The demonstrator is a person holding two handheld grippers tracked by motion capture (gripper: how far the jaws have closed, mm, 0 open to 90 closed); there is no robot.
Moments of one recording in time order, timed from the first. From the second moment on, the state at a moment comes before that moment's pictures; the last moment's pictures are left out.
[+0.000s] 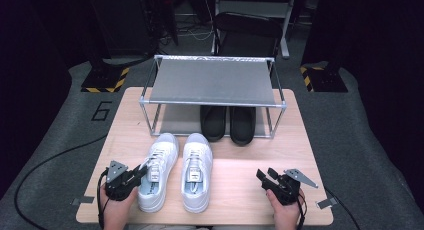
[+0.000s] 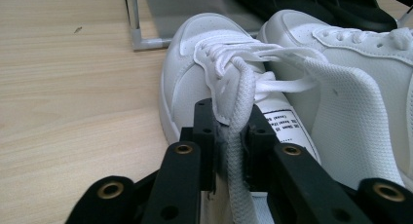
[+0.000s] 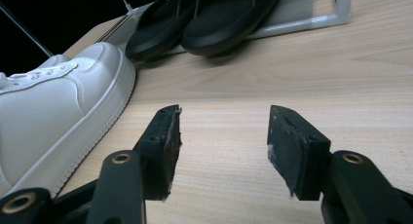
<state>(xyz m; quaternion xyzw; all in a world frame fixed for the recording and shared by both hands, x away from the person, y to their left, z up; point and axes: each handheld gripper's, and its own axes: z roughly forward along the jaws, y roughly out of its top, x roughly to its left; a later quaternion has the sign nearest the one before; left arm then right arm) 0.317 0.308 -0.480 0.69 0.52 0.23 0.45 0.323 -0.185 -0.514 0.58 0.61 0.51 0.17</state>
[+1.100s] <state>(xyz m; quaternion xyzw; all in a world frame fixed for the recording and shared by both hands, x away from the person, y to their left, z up) 0.322 0.313 -0.484 0.72 0.53 0.18 0.40 0.320 -0.184 -0.505 0.54 0.62 0.53 0.18</state>
